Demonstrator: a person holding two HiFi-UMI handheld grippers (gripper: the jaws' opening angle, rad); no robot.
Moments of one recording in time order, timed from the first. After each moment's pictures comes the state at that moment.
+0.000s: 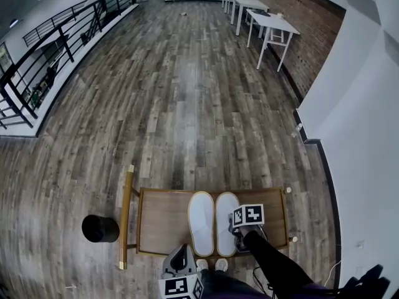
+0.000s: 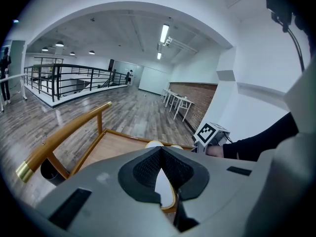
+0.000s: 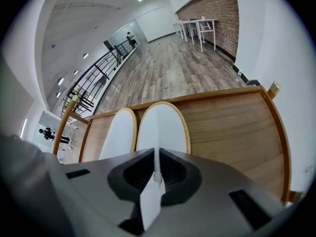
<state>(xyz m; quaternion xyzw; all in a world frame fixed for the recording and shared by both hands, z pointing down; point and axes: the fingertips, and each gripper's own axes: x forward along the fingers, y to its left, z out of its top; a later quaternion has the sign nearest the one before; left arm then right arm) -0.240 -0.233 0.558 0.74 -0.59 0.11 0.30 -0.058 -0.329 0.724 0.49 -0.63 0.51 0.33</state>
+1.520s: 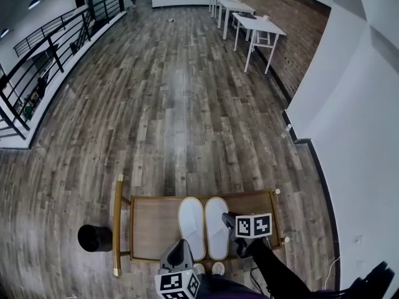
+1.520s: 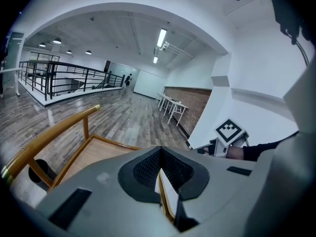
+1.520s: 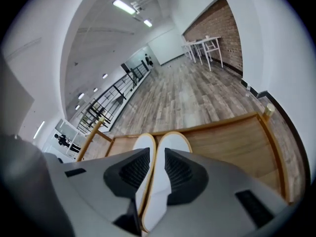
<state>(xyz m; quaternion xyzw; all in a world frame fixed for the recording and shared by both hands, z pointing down) -0.216 -0.264 0.548 0.77 -0.57 0.08 0.29 -0.053 -0.342 0.641 0.48 -0.72 0.46 0.21</state>
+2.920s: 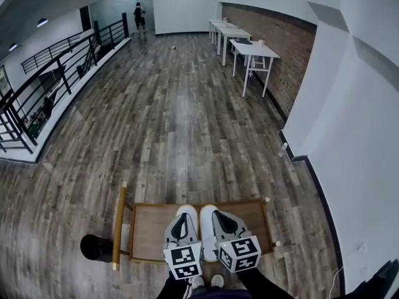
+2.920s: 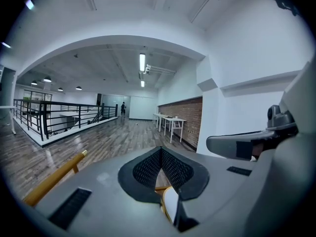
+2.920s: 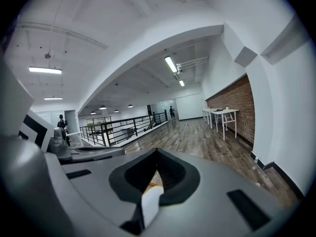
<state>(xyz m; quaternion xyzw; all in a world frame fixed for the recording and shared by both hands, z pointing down) -0.180 -0.311 0.472 0.79 -0.59 0.07 0.10 -0.090 -0.303 0.458 0.54 -0.83 0.12 0.07</state>
